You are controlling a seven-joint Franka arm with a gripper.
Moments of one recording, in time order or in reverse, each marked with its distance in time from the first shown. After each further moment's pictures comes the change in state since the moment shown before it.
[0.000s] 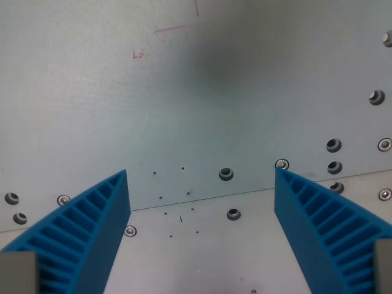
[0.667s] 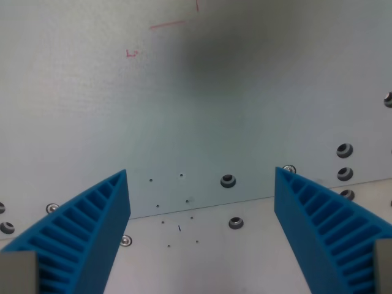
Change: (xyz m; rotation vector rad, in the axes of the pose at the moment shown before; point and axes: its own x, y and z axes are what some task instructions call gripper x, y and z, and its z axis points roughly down) arm 0.007 0.000 0.041 -0.003 -0.041 -0.001
